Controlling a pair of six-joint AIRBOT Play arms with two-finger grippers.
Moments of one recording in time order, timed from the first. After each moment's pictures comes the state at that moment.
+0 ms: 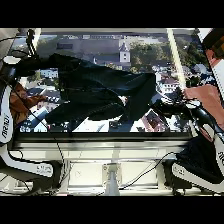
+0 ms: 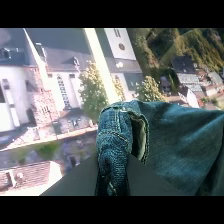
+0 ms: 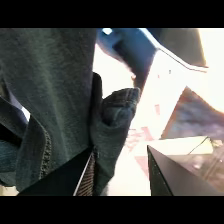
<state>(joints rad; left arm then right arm) 0.18 -1.63 1.48 0.44 -0.96 -0.81 -0.19 -1.24 0.63 -0.75 0.81 1.31</state>
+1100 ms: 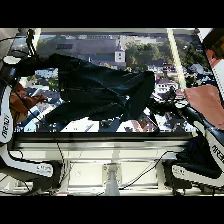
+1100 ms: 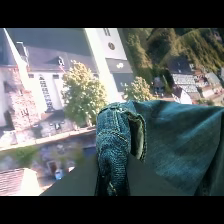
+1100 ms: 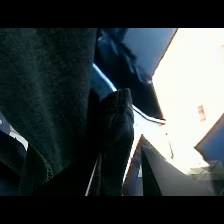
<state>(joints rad) 0.18 -1.63 1.48 0.44 -0.96 -0.81 -0.04 -1.33 0.64 -0.64 0.58 1.32</state>
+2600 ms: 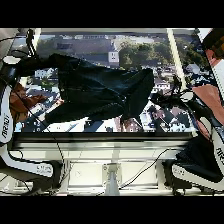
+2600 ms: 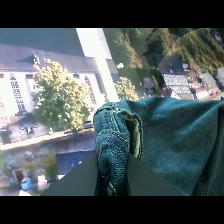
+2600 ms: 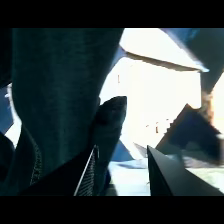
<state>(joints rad) 0.18 -1.63 1.48 0.44 -0.96 -0.81 -0.08 -1.28 0.79 -0.99 0.70 1.43</state>
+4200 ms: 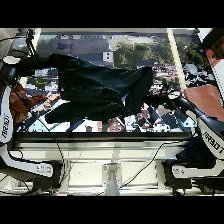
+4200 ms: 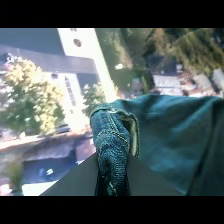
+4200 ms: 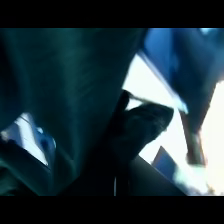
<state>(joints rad) 0.18 -1.63 1.48 0.41 -0.96 -0.80 0.02 -1.49 0.85 -0.63 0.59 1.30</state>
